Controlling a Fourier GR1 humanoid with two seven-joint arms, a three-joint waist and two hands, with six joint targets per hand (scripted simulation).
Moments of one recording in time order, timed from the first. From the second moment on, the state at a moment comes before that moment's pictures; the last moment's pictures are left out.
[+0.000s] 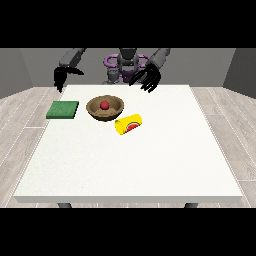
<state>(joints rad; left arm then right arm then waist) -0.69 0.01 -0.16 -0.98 -0.67 0.48 0.20 -0.29 -0.27 -0.33 -1.07 -0.23 0.30 -0.22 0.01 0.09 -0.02</state>
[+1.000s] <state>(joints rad) -0.45 0.11 -0.05 -1.25 -0.10 0.12 -0.24 -0.47 -0.15 -0.35 -0.83 -0.18 0.04 -0.37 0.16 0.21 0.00</state>
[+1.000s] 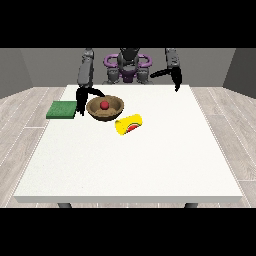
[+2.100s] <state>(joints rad) -0.45 0.12 -0.05 -1.37 -0.09 0.04 -0.21 -0.51 -0.25 -0.29 -0.59 -0.01 -0.33 -0.45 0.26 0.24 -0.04</state>
